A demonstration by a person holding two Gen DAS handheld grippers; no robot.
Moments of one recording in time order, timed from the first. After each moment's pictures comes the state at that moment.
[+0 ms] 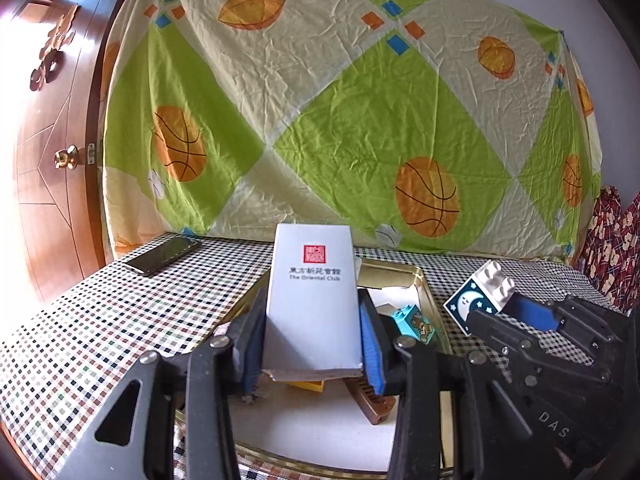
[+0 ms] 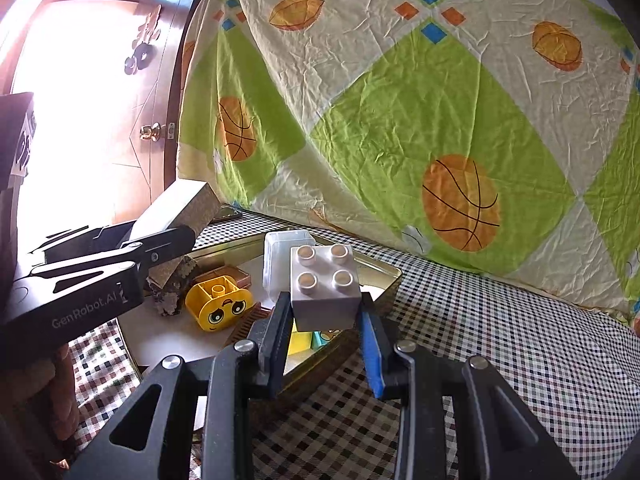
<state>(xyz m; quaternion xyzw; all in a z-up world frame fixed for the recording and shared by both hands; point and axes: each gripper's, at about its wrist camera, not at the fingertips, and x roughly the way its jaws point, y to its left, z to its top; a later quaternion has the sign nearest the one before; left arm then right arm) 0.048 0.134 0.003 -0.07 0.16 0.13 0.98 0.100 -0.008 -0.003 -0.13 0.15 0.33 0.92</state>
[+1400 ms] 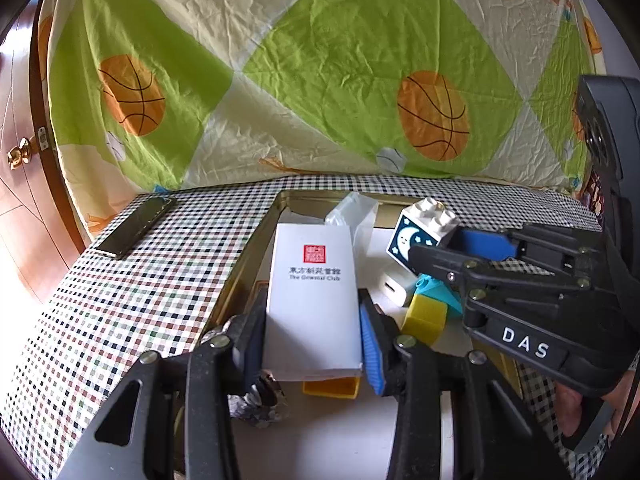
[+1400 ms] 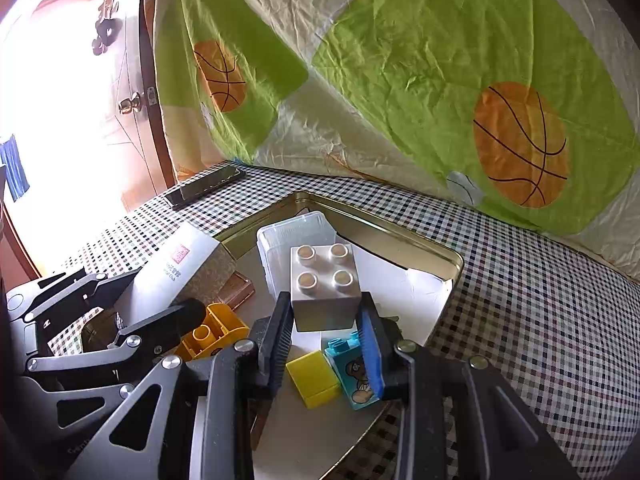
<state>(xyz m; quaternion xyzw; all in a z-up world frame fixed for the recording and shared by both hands) 0.117 0.158 -0.008 -0.03 0.31 0.09 0.94 0.192 0.063 -0.007 -0.11 0.31 0.35 0.88</state>
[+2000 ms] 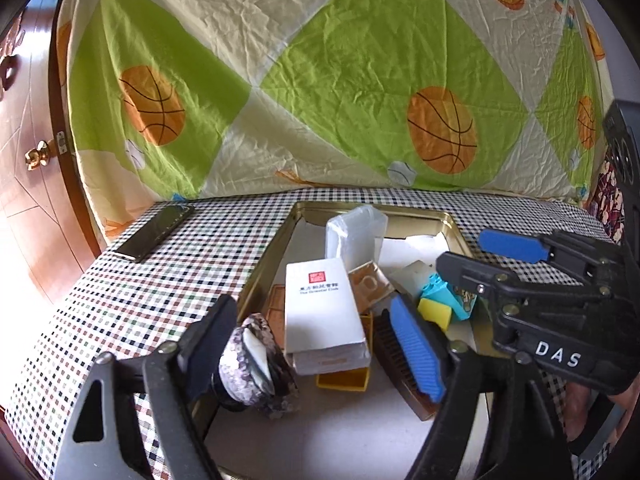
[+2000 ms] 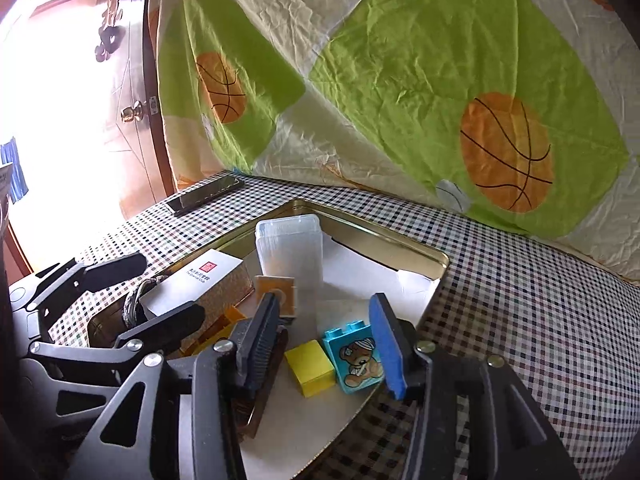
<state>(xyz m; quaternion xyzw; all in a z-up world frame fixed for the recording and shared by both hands) 0.094 0.160 0.000 -0.03 0.28 0.12 0.95 0.171 0.037 0.002 -0.09 0.27 0.34 0.90</state>
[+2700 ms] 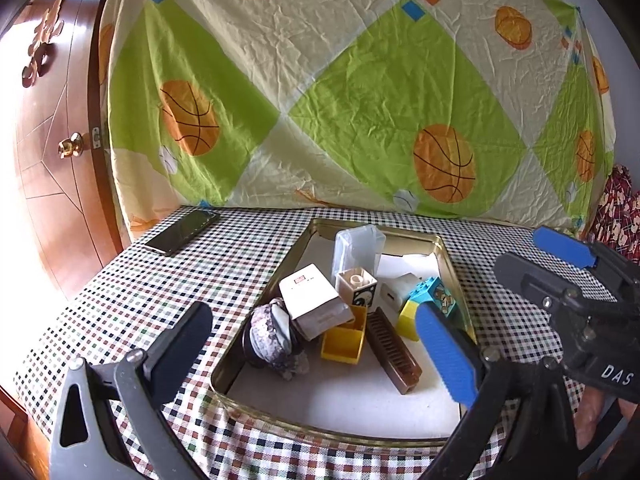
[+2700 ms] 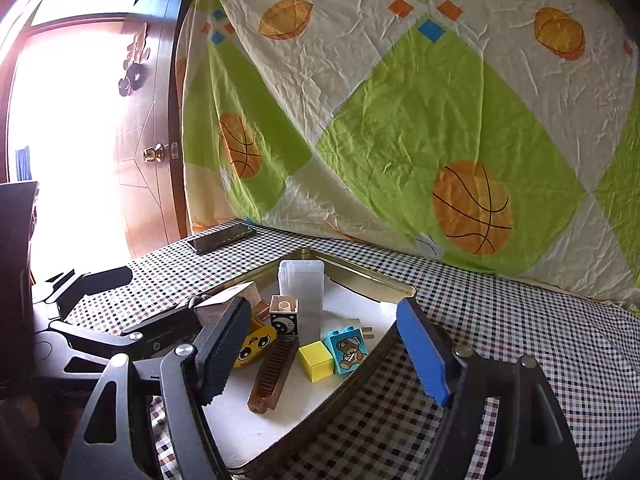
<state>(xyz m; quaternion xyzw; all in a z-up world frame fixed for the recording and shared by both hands) 0.046 0.153 0.019 -0.06 0.24 0.15 0.96 0.103 -0.001 0.038 -0.09 0.18 0.35 0.91</state>
